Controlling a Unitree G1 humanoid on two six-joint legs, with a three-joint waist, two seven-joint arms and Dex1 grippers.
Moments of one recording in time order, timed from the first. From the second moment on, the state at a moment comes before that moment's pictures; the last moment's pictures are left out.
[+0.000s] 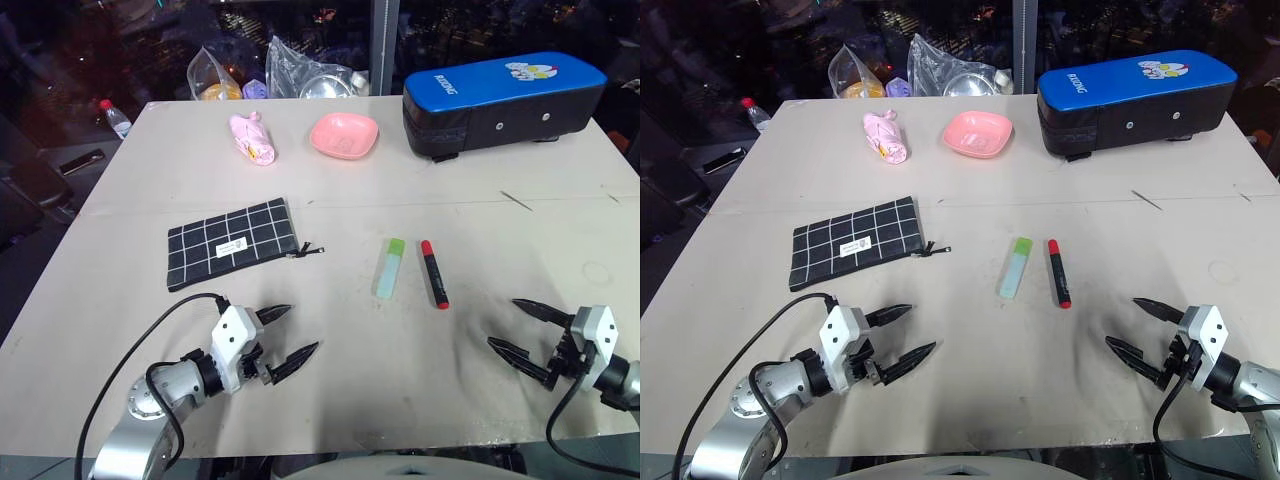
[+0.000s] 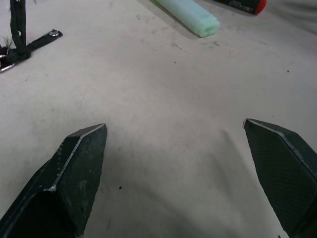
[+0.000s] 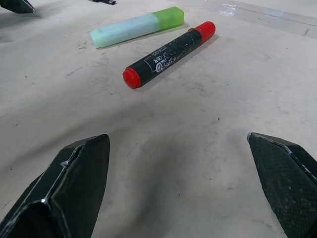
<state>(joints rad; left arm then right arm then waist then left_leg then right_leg) 0.33 0.58 0.05 -0.36 -0.35 0.12 -0.86 0.32 -0.63 -0.28 -0.10 0.47 -0.05 1.08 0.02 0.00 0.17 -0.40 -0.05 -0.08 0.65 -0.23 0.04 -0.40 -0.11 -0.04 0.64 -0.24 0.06</state>
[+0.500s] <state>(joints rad) 0.16 0.66 0.26 0.00 -0.35 0.02 -0.87 0.23 -0.61 -0.21 -0.33 0.56 0.04 1.05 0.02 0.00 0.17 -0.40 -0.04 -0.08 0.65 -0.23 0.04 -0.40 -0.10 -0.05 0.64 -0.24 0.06</state>
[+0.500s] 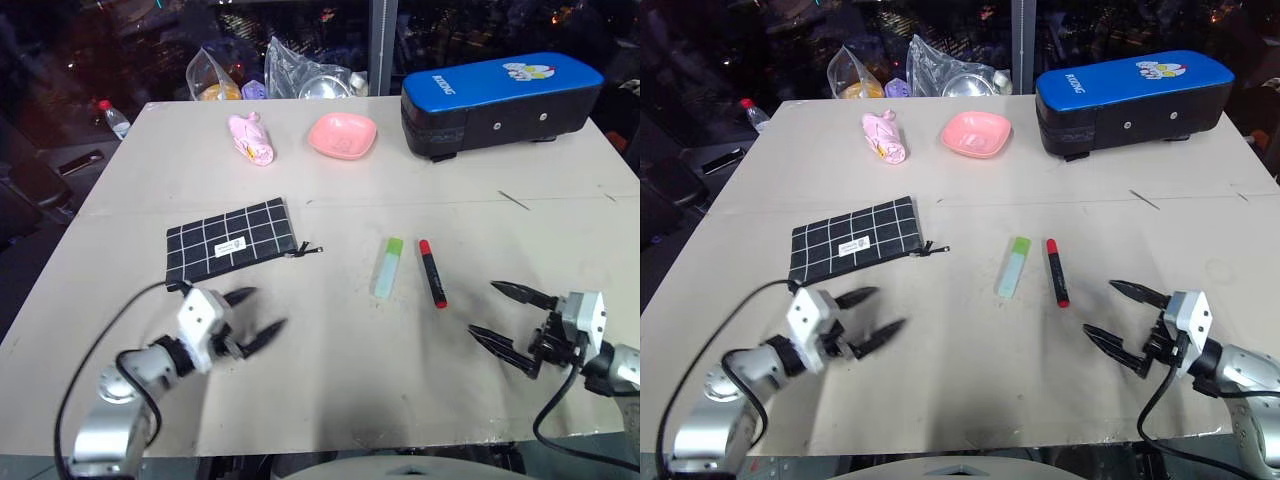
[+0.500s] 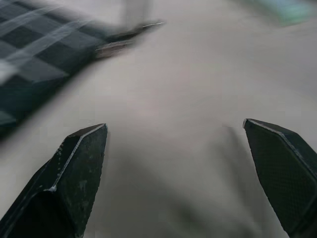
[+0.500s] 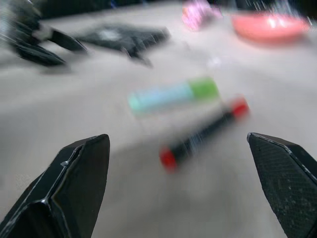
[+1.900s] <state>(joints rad) -0.56 1.17 -0.22 1.16 0.66 -1.10 -0.16 0.10 -0.63 -0.17 -0.44 0.64 0.20 0.96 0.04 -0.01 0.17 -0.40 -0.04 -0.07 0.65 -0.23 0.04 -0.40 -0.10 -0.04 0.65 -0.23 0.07</state>
